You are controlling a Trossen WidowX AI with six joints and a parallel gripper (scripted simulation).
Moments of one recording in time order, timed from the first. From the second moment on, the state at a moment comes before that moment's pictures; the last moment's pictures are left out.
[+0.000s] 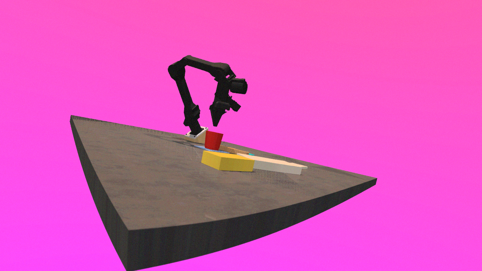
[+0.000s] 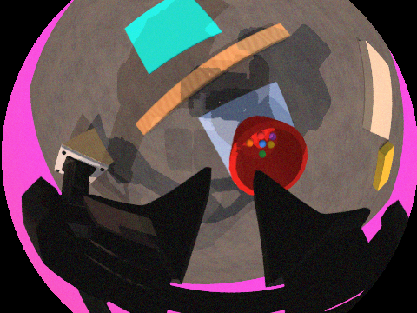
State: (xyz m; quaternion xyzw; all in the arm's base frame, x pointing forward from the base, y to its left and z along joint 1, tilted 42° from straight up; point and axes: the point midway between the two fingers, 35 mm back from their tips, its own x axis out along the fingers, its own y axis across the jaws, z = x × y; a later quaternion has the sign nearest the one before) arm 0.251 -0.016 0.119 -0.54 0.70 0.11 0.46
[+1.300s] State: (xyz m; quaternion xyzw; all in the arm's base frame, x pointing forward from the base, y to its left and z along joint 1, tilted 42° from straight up) arm 0.253 -0.054 0.078 -0.54 0.70 0.11 0.46
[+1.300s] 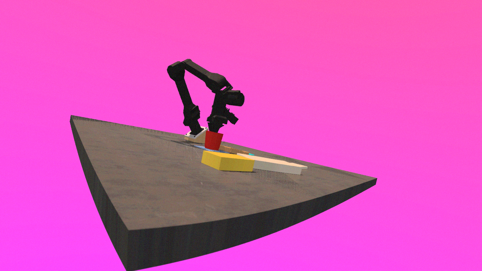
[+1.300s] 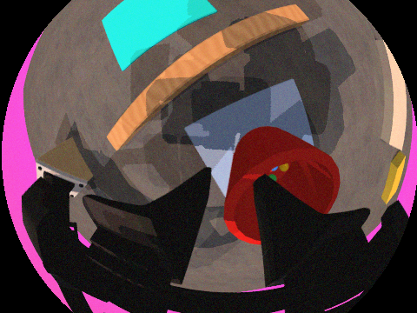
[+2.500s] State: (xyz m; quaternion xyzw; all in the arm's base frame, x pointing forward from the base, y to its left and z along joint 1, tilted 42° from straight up) arm 0.251 -0.040 0.095 -0.55 0.70 0.11 0.45
